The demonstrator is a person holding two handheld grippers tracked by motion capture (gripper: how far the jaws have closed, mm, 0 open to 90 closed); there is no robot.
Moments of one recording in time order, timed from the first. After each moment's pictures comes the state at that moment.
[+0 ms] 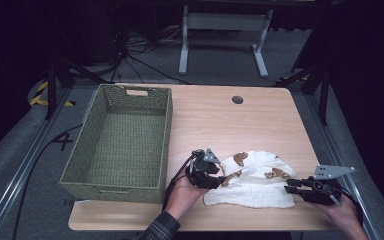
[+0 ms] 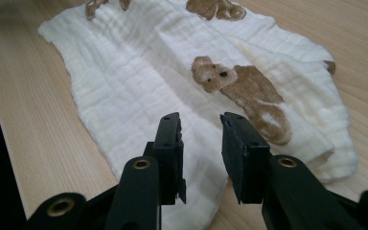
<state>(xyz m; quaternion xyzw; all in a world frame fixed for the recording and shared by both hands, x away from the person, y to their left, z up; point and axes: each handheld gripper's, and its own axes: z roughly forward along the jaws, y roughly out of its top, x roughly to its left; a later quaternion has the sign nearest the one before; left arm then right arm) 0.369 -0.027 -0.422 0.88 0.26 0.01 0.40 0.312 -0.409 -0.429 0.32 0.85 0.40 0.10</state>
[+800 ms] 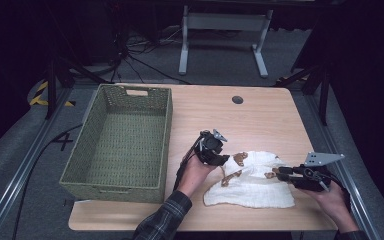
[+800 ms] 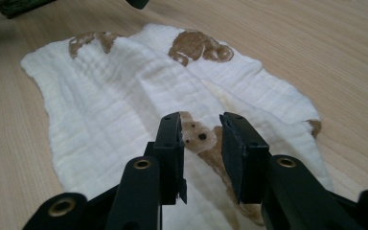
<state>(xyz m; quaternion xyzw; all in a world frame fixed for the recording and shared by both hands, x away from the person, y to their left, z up) 0.434 -0.055 -0.432 0.88 0.30 0.04 0.37 0.345 -0.392 -0.420 0.31 0.85 0.41 0.11</state>
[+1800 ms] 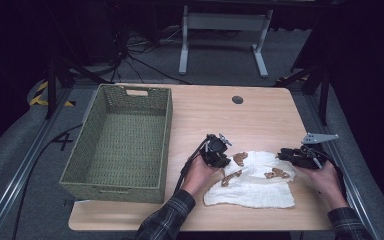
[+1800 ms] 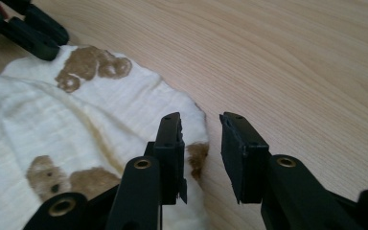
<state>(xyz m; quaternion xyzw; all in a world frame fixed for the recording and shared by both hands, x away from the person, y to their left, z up) 0.440 -0.073 -0.454 0.90 0.27 0.01 0.34 0.411 -0.413 -0.431 0.38 0.83 0.39 0.14</state>
